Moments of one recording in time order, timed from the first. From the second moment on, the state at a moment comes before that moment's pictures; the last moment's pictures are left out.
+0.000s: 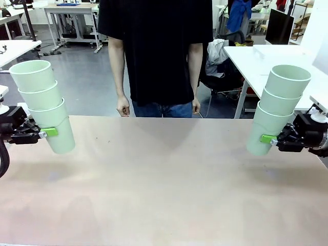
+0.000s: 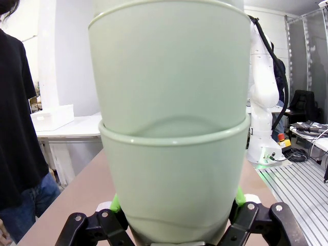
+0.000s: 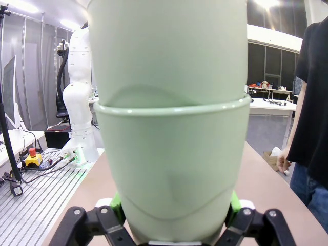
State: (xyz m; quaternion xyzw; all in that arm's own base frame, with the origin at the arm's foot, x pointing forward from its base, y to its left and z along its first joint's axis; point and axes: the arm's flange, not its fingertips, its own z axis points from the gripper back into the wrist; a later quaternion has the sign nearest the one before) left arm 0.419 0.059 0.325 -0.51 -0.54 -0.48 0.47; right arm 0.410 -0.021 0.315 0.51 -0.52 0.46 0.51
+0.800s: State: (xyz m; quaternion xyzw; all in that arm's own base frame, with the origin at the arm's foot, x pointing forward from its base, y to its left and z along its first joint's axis) left arm 0.419 0.059 0.325 -0.51 -0.54 -0.48 0.47; right arm 0.410 -0.021 0.315 0.51 -0.52 0.46 0.51
